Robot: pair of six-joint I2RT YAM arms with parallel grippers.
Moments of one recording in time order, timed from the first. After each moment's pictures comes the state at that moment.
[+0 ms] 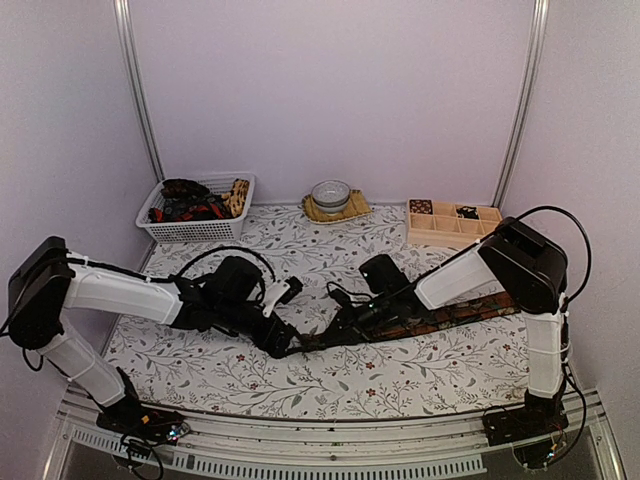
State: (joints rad) left arm -0.88 1.55 0.74 -0.03 0.30 -0.20; right arm 0.81 2.09 1.07 0.21 -0.82 0.97
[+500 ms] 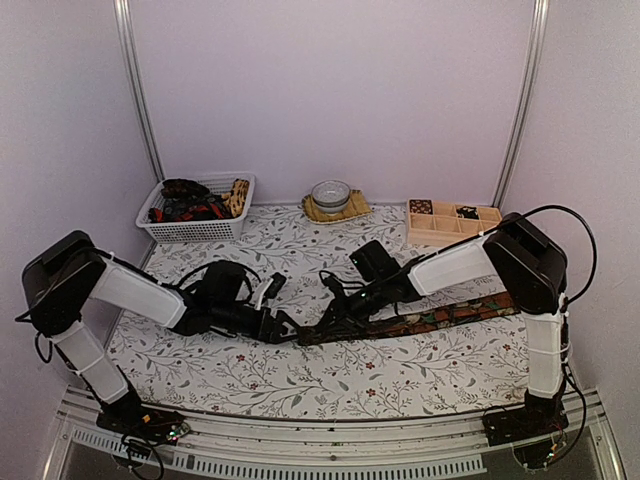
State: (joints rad) left arm -0.72 1.65 0.59 0.36 0.53 -0.50; right arm 0.82 2.09 1.23 -0.01 -0.73 0.82
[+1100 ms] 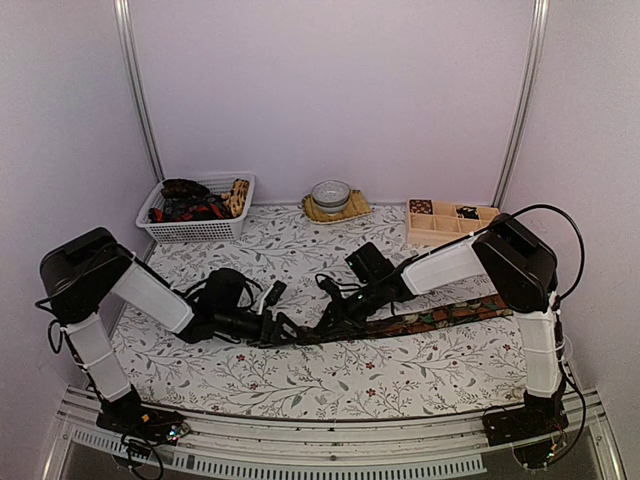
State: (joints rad) left arm -0.70 1.77 0.55 0.58 0.64 -0.69; right arm 0.81 2.16 1.29 -0.07 -0.72 0.74
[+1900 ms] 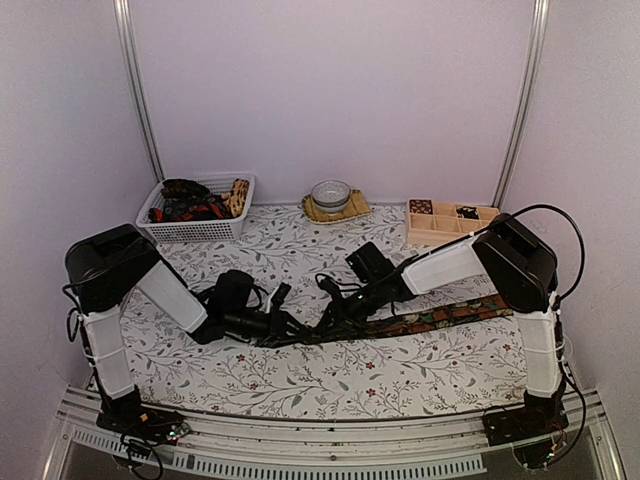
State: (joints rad) left arm -0.70 1.93 0.60 0.72 0.65 -0.87; right arm 0.82 2.16 1.29 -0.06 -0.71 0.72
